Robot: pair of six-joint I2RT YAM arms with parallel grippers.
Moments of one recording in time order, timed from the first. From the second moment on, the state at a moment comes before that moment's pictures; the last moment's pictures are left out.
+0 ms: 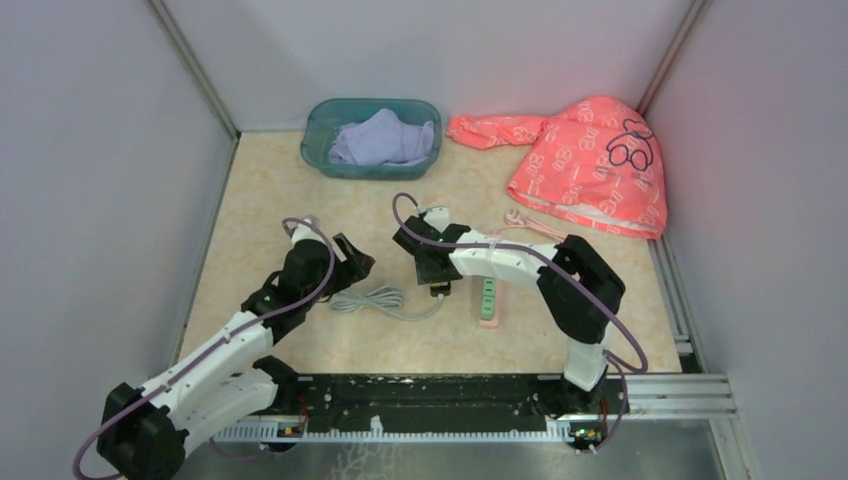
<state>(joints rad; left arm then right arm) -0.57 0.87 0.48 -0.16 -0.21 -0.85 0.94 1.82 1.28 -0.65 0.39 0.72</state>
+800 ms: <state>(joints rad) -0.54 0.72 0.77 -0.40 -0.41 -0.58 0.73 1.30 1.17 -0.59 0.49 0.48</state>
